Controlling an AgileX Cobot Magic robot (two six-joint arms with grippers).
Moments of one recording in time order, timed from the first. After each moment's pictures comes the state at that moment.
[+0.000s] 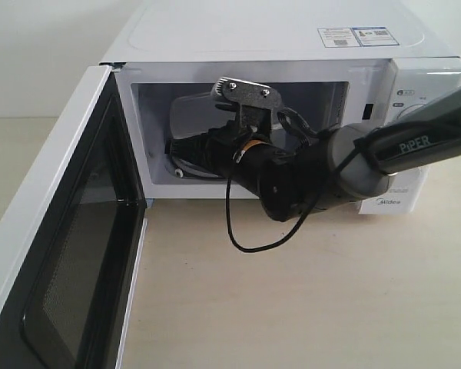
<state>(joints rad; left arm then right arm) 0.00 0.00 0.00 -0.03 0.32 0.02 0.58 2.09 -1.16 0.31 -0.53 0.18</state>
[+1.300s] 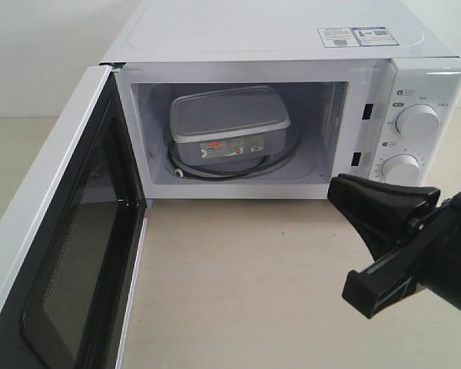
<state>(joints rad) 0.00 0.00 0.00 -0.03 0.32 0.02 0.72 1.00 -0.18 0.22 -0.71 0.00</state>
